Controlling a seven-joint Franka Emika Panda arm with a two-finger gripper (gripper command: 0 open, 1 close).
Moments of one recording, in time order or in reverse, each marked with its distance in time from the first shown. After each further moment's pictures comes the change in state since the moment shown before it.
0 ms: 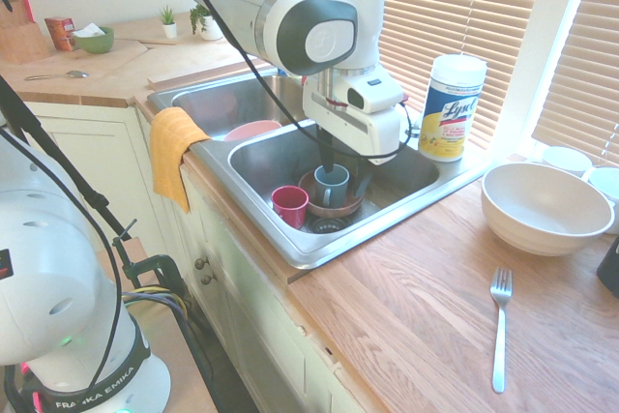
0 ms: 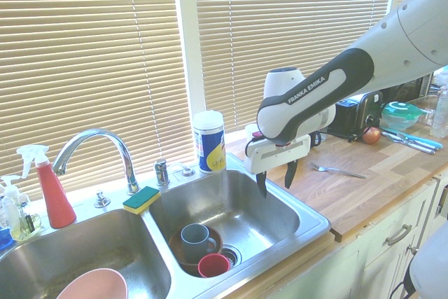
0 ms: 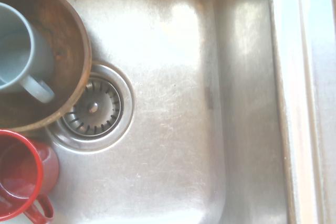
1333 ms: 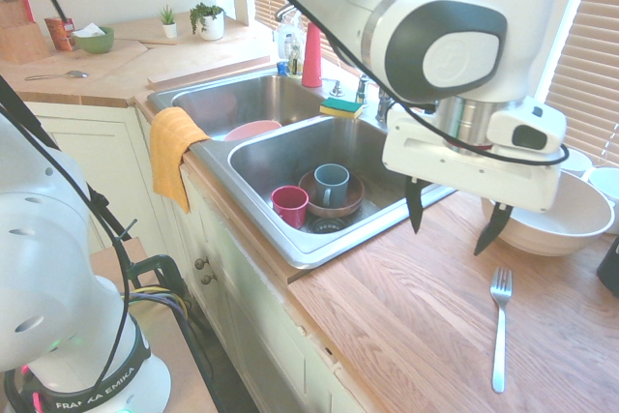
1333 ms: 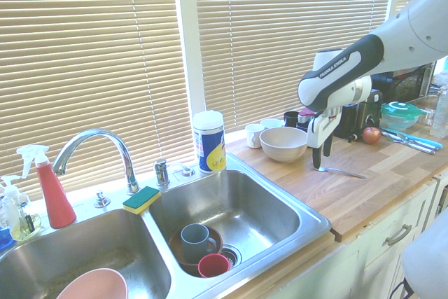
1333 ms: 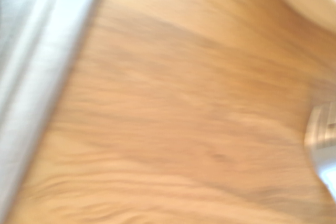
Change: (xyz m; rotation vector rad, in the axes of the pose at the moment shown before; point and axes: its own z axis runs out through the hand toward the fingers) arm 0.173 0.127 -0.016 -0.055 0.020 -0.387
